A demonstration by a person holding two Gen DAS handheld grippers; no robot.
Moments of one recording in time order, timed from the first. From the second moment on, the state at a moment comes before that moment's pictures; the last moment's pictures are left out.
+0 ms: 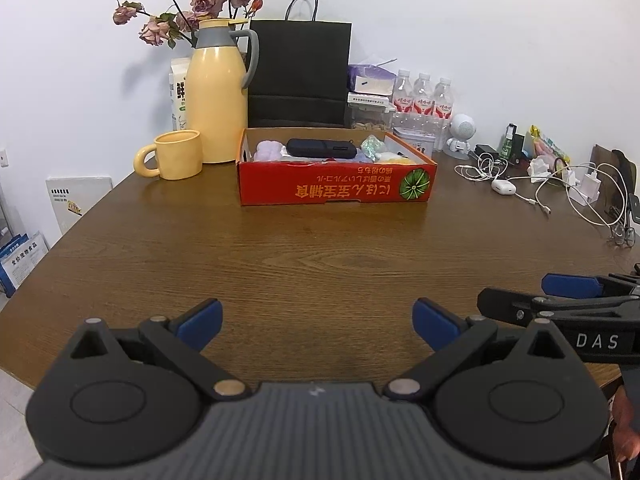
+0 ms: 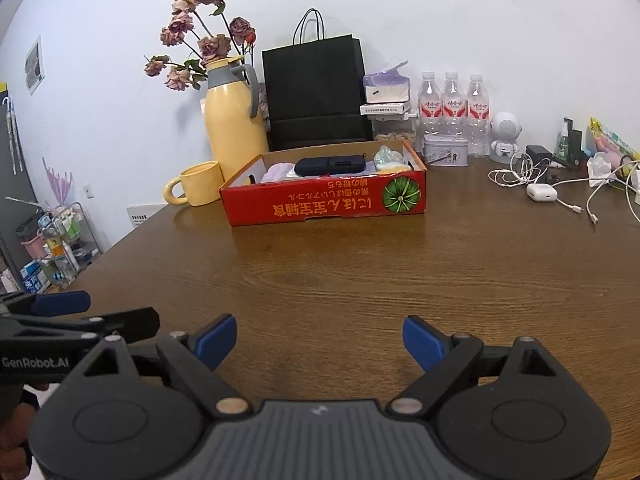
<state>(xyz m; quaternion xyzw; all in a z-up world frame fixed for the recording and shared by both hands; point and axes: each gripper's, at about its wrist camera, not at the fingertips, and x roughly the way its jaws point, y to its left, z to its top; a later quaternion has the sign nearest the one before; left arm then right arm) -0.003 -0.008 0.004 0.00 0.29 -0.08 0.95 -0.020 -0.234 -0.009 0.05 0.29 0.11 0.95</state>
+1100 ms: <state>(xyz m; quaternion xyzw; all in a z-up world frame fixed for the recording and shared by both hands) -0.004 -0.011 0.002 0.00 0.30 -0.08 0.95 -0.018 -0.234 -0.012 0.03 0.31 0.11 0.94</state>
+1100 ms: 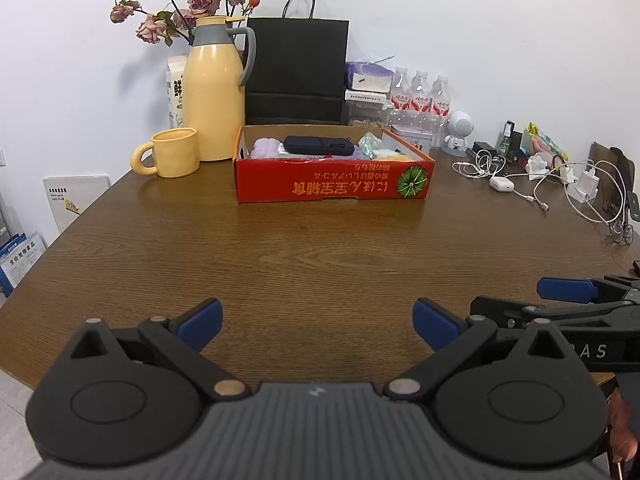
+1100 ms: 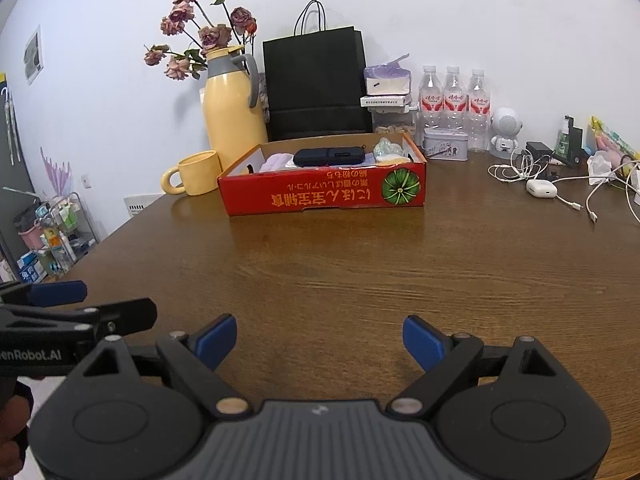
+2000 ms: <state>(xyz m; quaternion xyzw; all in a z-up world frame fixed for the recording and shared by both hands) 0.005 -0.005 -0.003 0.00 0.33 -0.08 0.94 -0.011 -0.238 -0.021 0.02 0.33 0.10 0.94</state>
